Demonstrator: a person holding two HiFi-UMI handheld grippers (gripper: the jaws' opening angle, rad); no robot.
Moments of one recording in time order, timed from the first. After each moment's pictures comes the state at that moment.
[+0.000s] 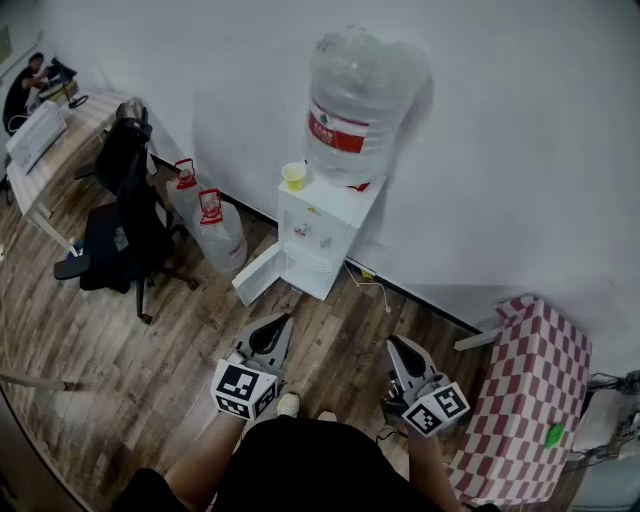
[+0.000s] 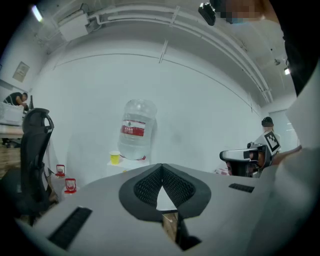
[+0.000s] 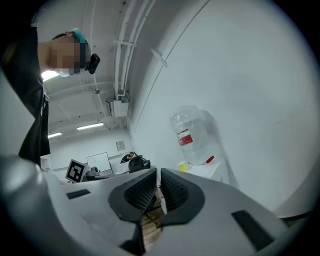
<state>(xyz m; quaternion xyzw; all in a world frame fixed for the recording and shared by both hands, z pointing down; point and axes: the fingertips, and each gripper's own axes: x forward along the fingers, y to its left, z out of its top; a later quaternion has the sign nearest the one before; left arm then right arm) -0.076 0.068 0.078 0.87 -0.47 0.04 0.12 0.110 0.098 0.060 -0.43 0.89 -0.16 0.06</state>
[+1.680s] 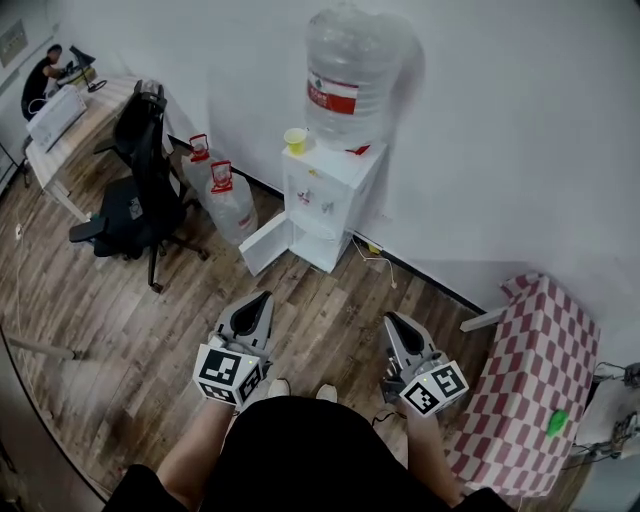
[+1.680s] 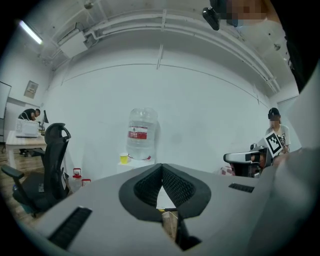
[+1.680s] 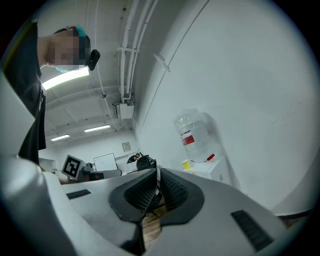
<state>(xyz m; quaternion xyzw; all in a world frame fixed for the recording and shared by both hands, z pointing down) -0.069 0.161 0.060 0.84 -0.53 0.05 0.09 0.147 0.170 0.065 -0.40 0.90 -0.15 0.07</state>
